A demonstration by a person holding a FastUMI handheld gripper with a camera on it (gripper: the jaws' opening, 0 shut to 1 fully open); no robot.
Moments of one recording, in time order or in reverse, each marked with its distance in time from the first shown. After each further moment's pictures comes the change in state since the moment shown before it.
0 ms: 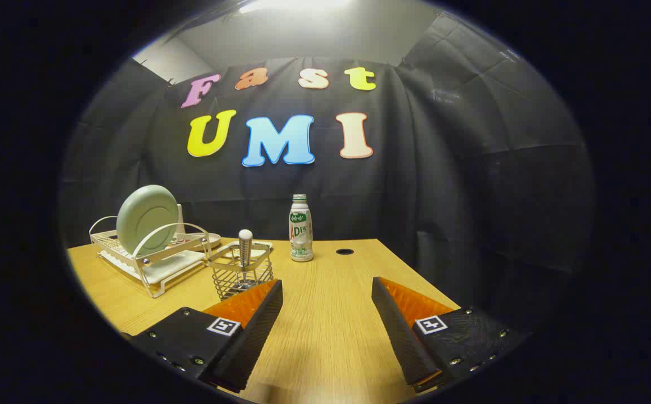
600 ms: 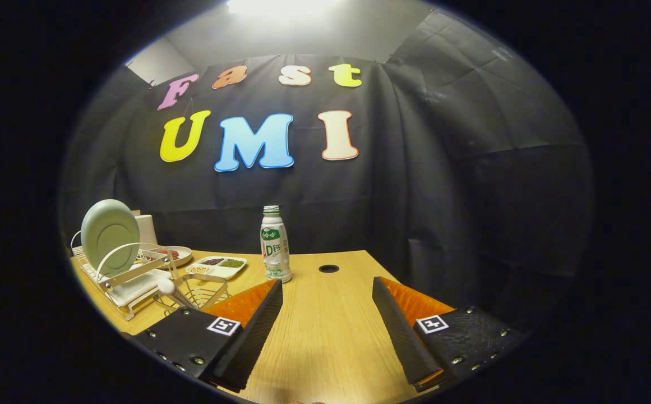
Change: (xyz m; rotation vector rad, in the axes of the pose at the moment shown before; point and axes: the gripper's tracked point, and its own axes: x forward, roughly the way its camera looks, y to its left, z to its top) arm 0.074 -0.039 0.038 0.009 -0.016 -0.114
